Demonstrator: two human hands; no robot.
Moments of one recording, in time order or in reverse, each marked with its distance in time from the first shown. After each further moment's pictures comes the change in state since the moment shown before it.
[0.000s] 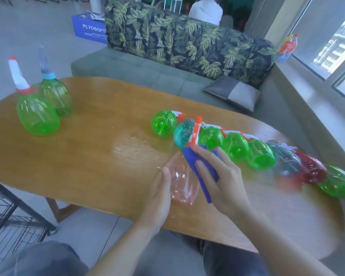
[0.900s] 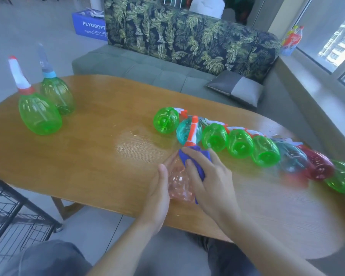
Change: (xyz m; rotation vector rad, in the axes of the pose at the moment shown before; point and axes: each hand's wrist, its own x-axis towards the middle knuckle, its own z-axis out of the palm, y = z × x) left_hand 0.004 0.002 -0.002 -0.091 -0.018 -0.002; right_hand -0.001 -0.023 0.030 -0.063 0.057 0.104
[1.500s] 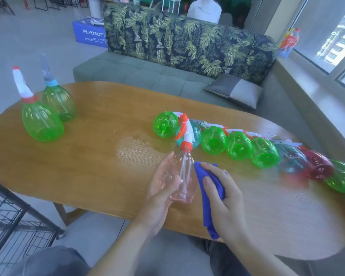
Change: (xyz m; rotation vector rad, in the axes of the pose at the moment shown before) left_hand -0.004 0.007 -0.009 -0.164 -0.051 -0.043; right_hand -0.040 0.009 -0.008 0.474 0.070 0.247
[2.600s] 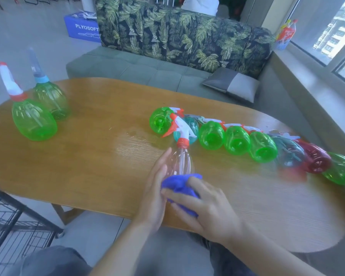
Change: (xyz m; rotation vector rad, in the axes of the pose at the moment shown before) left_hand 0.005 -0.004 0.000 0.084 0.096 0.044; right_hand 0.004 0.012 0.004 -0.531 -0.322 -0.710
